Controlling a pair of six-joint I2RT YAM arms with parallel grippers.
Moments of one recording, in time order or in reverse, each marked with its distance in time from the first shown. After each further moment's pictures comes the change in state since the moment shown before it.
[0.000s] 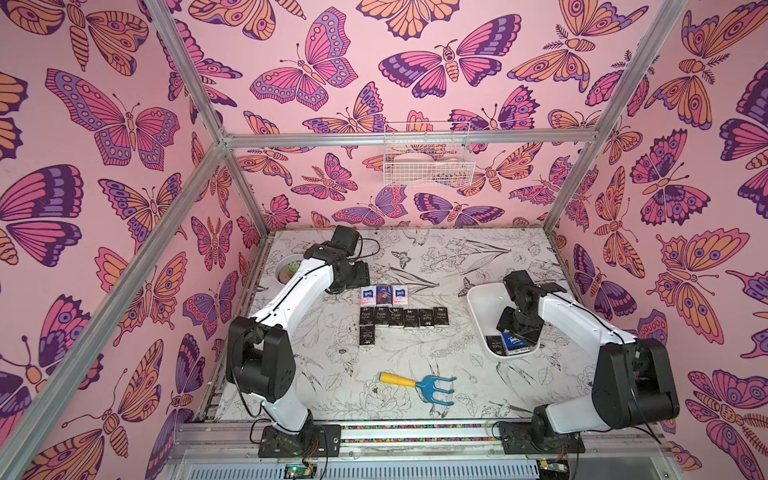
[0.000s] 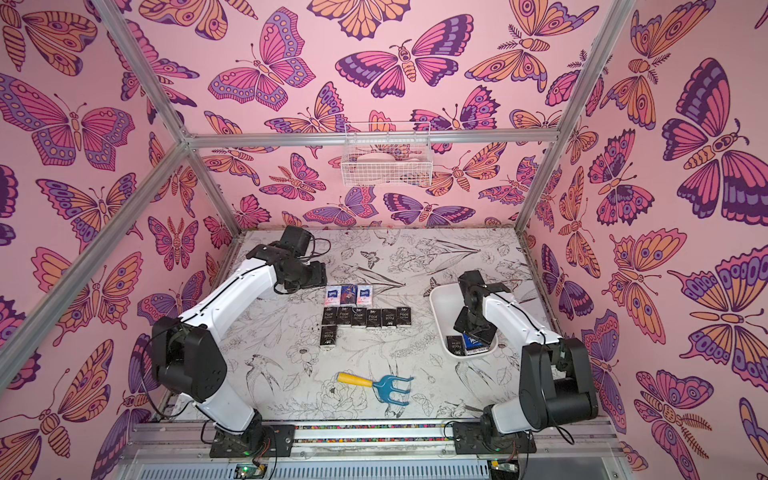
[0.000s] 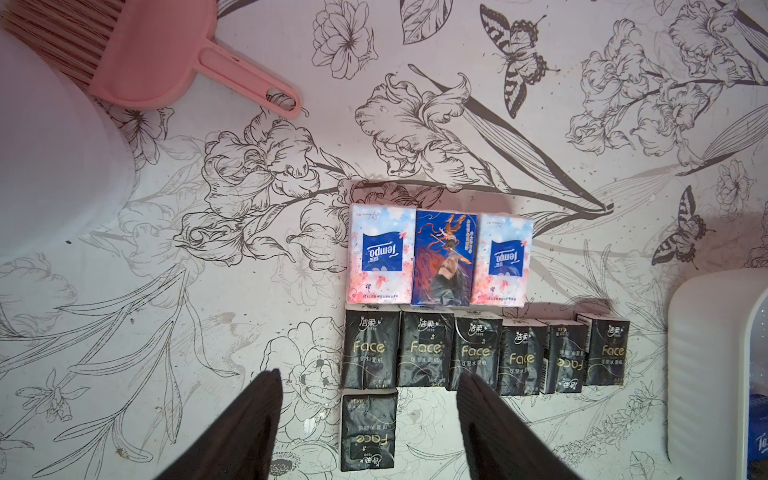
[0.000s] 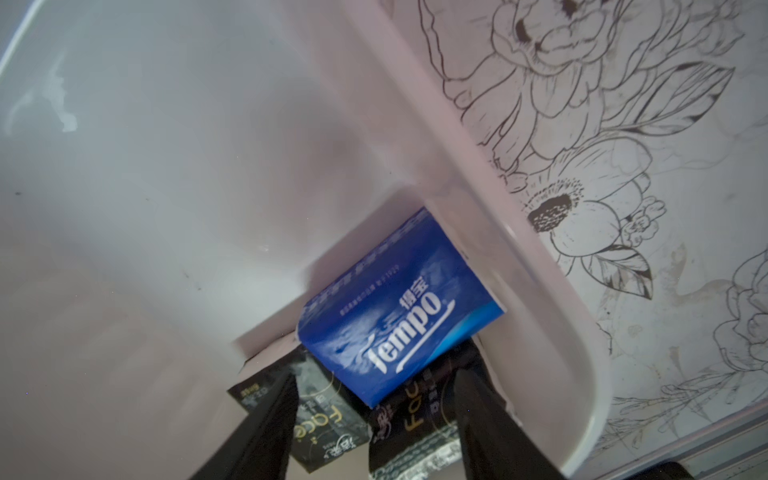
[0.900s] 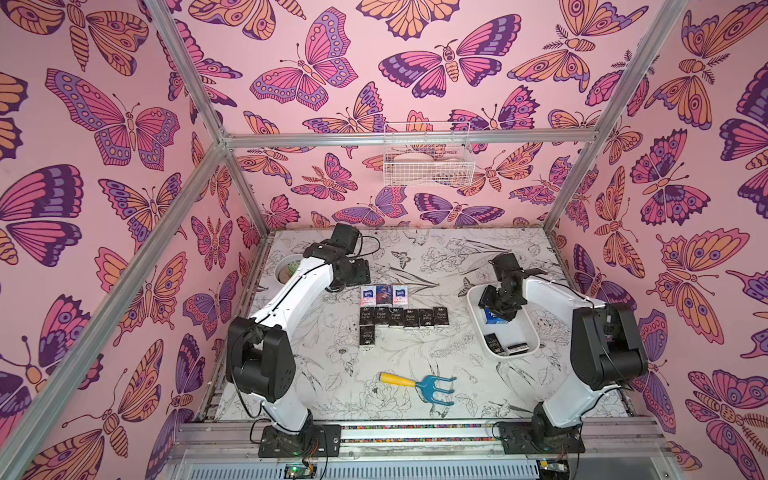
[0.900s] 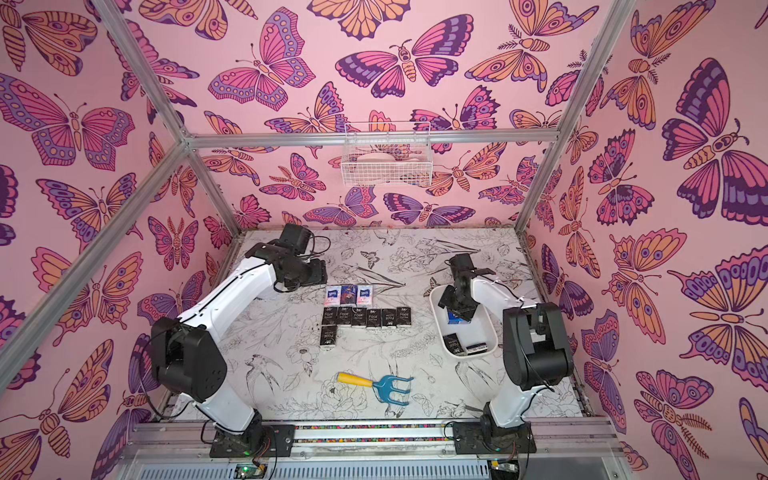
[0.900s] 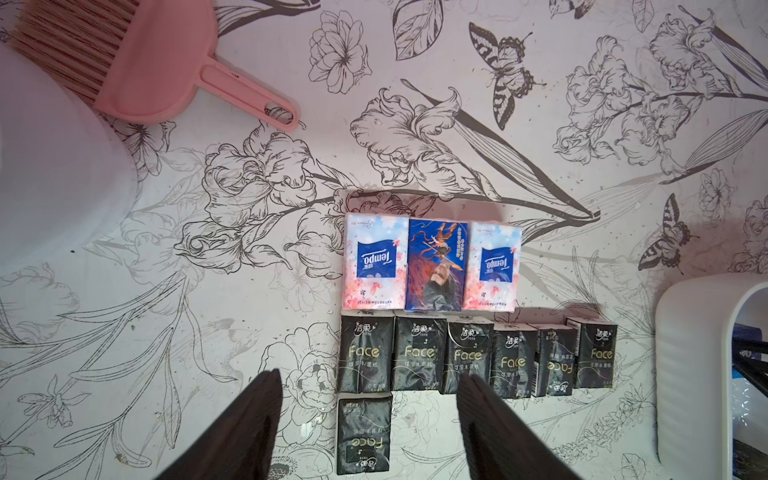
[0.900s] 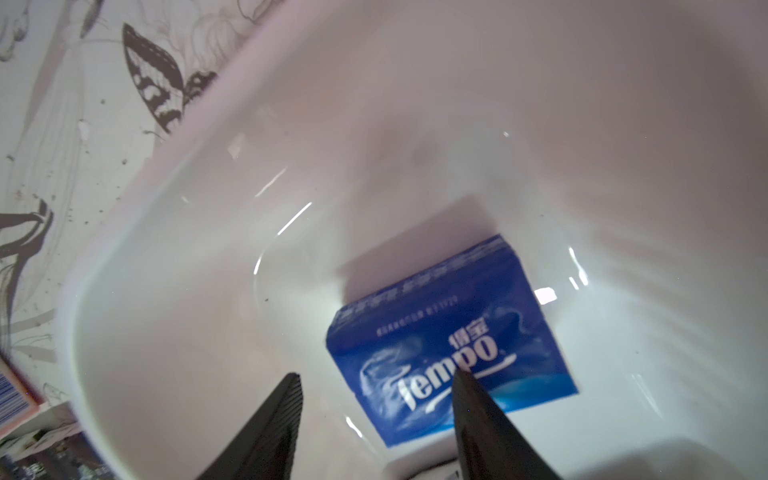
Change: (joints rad) left arm -0.005 0.000 0.021 0.000 -0.001 -0.001; right arm 0.018 0.217 0.170 0.235 -0.153 -0.058
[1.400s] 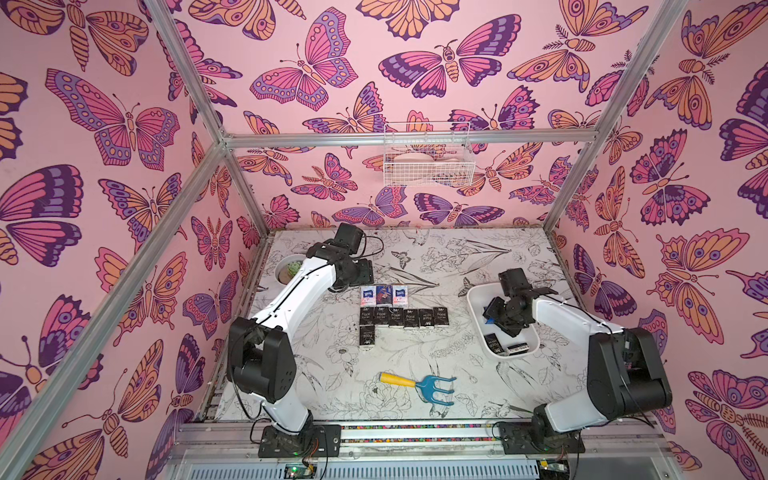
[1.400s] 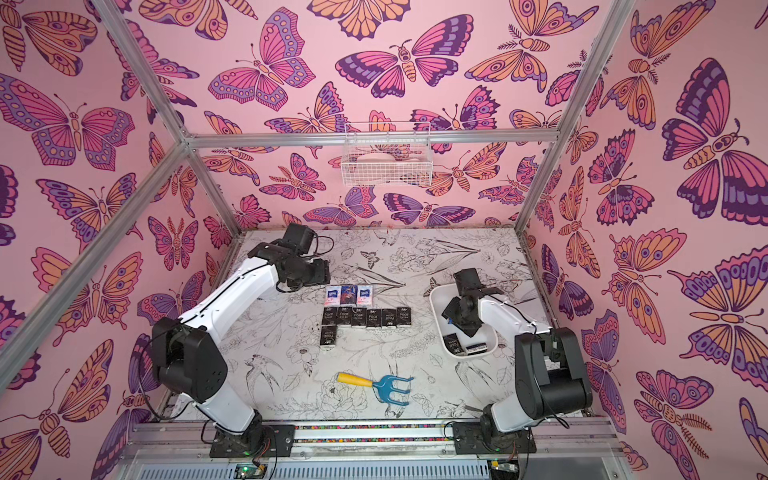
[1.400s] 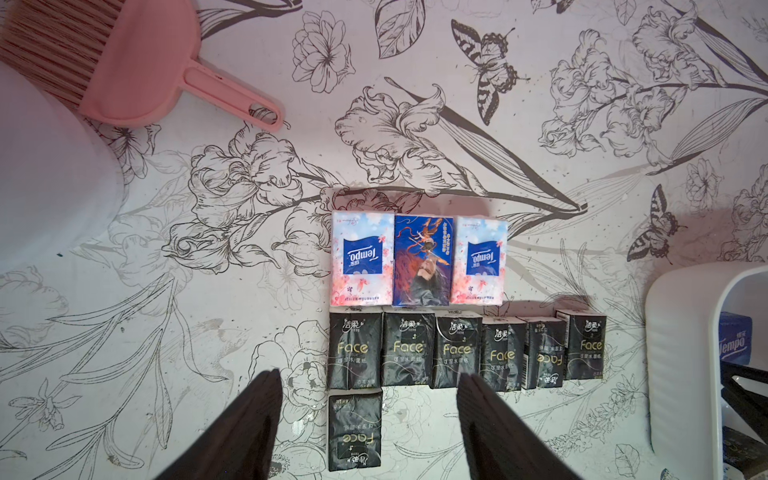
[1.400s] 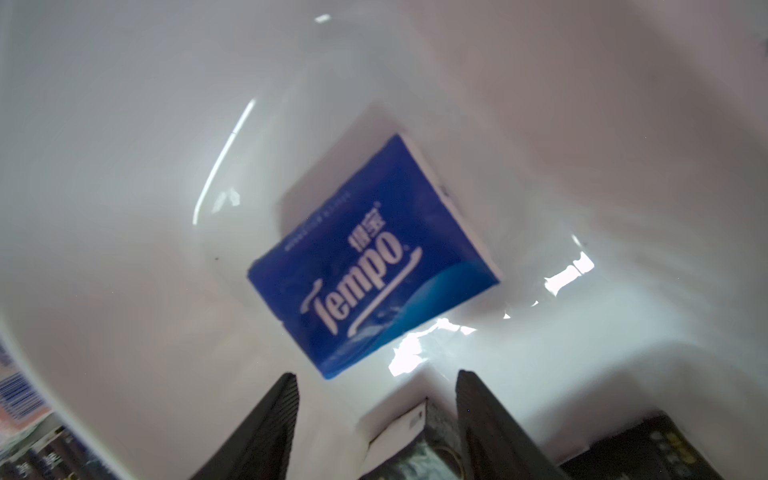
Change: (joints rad) left arm -0.022 0.000 0.012 -0.009 -0.004 -0.002; right arm -0.002 -0.171 -0.233 0.097 0.013 0.183
